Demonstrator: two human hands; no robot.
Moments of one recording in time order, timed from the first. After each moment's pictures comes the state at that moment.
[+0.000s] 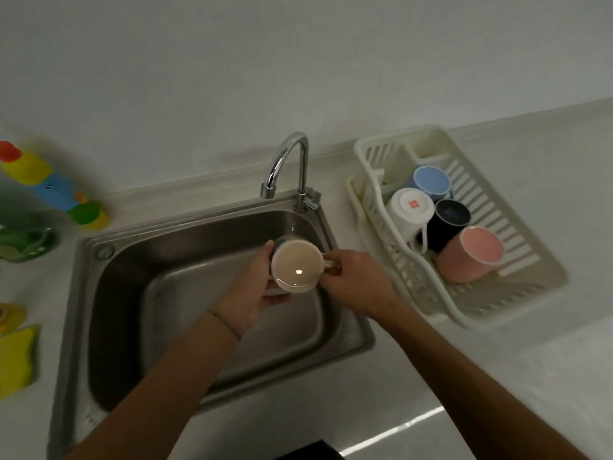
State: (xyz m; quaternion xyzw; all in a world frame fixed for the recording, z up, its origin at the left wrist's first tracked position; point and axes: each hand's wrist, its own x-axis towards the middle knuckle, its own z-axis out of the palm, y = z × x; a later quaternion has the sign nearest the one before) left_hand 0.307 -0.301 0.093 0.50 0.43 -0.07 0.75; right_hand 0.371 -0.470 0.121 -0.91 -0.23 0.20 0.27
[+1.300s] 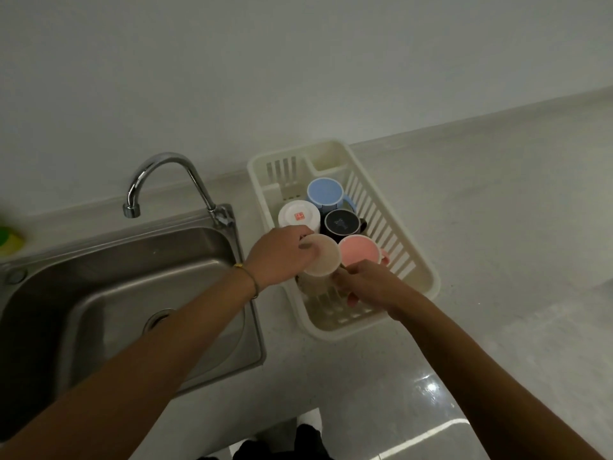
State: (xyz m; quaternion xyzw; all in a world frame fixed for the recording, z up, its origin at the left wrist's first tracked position) left_hand 0.452 -0.500 0.134 0.93 0.09 -0.09 0.33; right_hand 0.483 -0.696 0.130 -0.87 -0.11 0.36 0.32
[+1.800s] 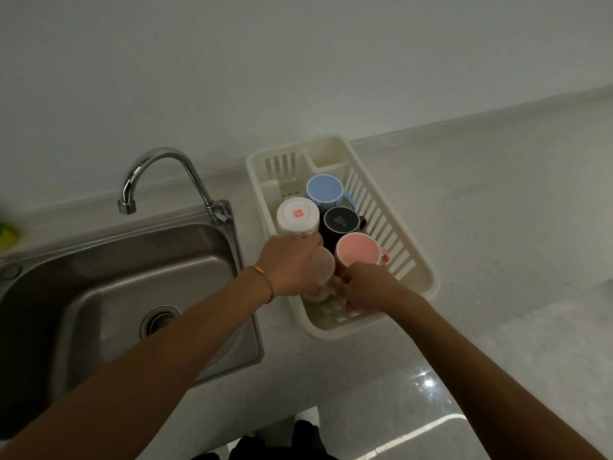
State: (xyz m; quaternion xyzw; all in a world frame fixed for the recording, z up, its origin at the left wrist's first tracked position) left_hand 0.453 -0.515 0.116 0.99 -0.02 -0.11 0.09; right_hand 0.494 -0.691 0.104 -0.91 -0.19 0.34 0.14
